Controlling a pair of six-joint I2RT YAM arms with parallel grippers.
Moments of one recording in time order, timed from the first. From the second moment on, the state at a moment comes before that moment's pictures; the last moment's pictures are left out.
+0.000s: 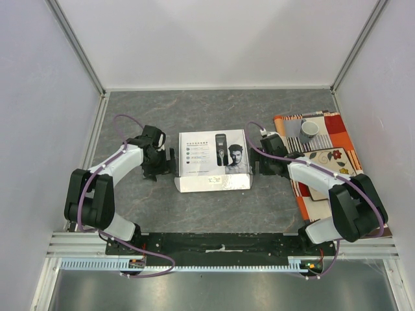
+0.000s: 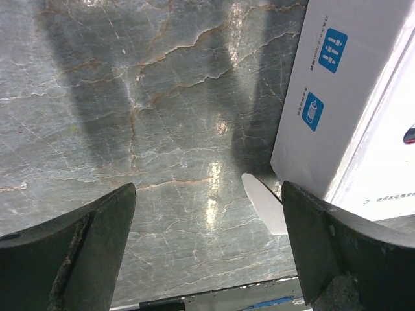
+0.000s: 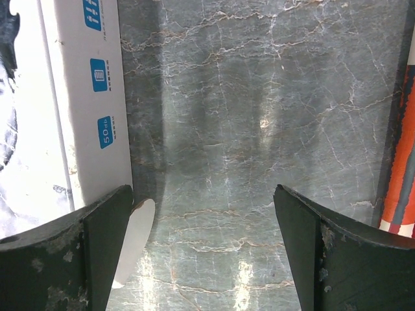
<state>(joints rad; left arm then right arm) -0.24 1.52 0.92 -0.68 0.11 -0.38 0.44 1.44 0.76 -0.30 0.13 0.39</state>
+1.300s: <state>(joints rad) -0.26 1.52 0.92 -0.71 0.16 -0.33 0.46 1.44 0.73 -0.38 0.06 0.39</state>
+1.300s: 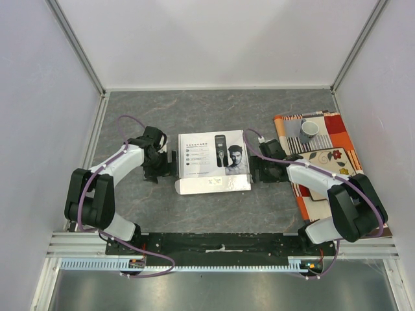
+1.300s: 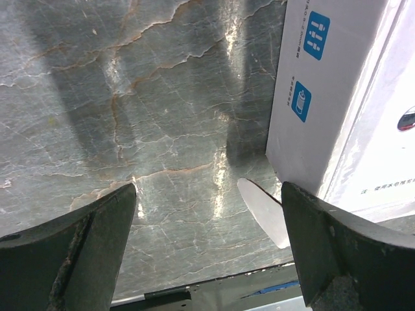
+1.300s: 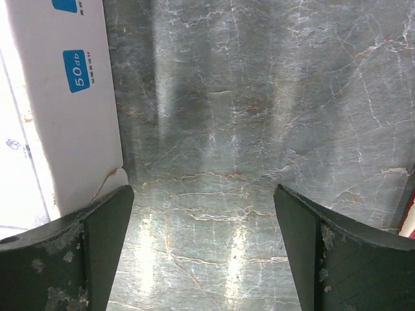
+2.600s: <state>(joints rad) -0.37 1.57 0.97 -0.78 -0.02 -0.33 0.47 1.44 0.72 -0.37 0.06 0.39</state>
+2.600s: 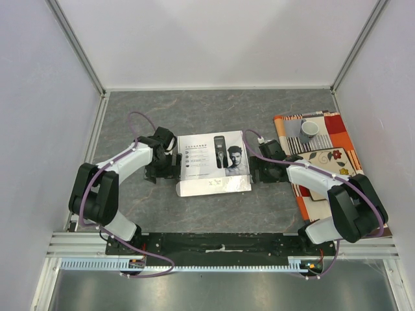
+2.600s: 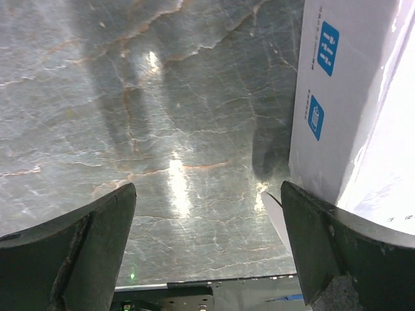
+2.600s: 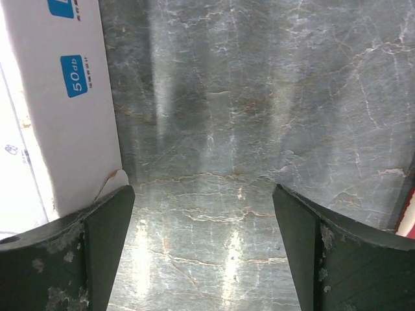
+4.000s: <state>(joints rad) -0.38 1.55 0.99 -0.84 -0.07 -0.33 0.47 1.43 0.71 -0.36 0.06 0.37</state>
